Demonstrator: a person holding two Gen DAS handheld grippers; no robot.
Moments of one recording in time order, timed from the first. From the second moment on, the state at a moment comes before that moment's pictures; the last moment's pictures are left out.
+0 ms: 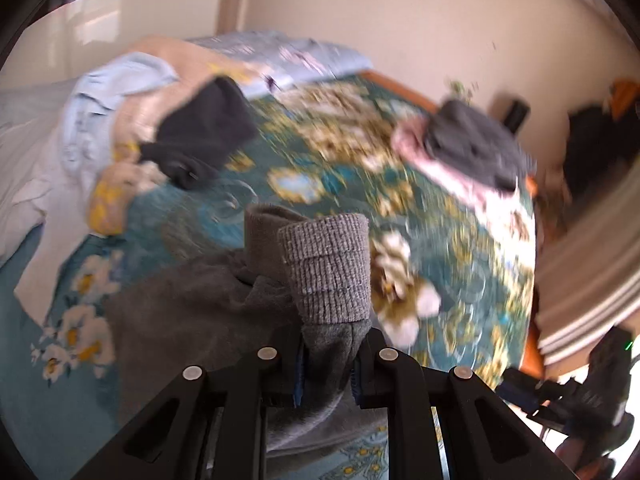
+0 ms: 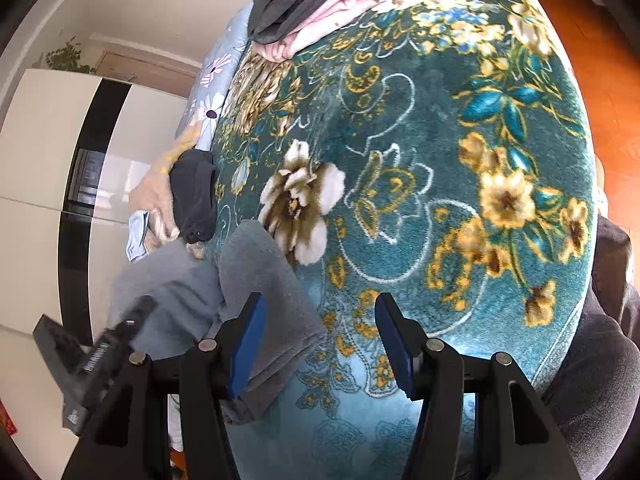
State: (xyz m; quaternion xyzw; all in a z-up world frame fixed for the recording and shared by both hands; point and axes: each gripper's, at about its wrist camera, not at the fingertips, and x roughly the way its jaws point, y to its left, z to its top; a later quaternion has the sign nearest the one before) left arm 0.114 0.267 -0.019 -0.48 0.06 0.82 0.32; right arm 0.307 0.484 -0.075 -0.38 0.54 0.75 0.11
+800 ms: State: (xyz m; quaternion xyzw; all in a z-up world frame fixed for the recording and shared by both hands) left arm 0.117 0.219 -0.010 -0.52 -0.02 0.79 0.33; right arm 0.295 0.469 -0.070 -0.41 0.50 0.76 0.11
